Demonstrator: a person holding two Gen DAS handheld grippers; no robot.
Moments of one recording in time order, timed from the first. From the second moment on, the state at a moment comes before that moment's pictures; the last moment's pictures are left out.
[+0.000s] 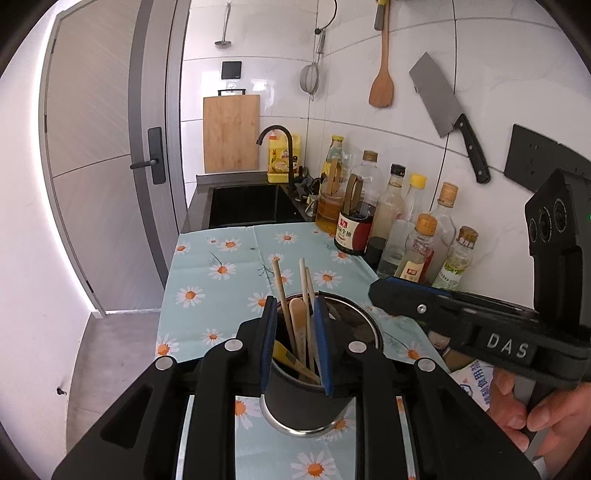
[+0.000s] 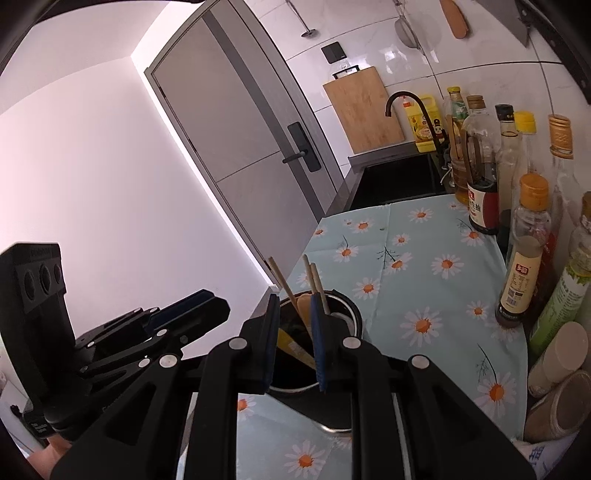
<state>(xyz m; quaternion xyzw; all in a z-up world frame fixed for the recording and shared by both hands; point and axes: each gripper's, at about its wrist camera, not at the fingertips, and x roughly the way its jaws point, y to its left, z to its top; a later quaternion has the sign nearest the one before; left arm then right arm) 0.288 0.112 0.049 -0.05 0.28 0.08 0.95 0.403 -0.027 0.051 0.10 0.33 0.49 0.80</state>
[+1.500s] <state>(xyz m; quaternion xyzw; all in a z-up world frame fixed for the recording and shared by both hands) 0.149 0.096 -0.076 -0.16 0.43 -0.11 0.88 0.325 -0.120 -0.098 0.07 0.69 0.17 0.70</state>
